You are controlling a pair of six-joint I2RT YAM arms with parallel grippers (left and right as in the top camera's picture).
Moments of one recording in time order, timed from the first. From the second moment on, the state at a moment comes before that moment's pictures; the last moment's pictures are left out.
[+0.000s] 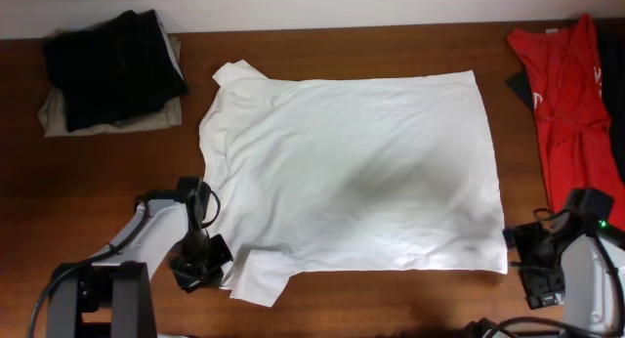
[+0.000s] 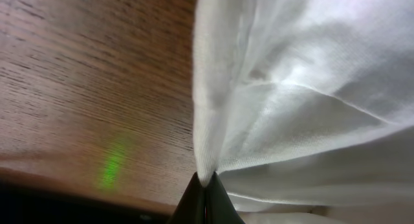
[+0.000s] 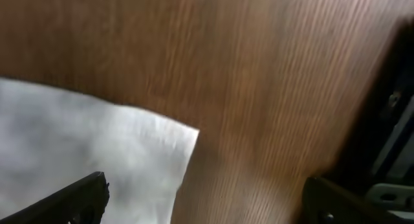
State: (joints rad) left arm -0.05 1.60 0.75 -1.06 0.14 -0.54; right arm -0.63 1.25 0.73 -1.03 0.03 0.81
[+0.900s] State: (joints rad) left arm -0.05 1.60 0.75 -1.05 0.14 -0.54; right arm -0.64 1.39 0.60 -0.76 -0.05 0.78
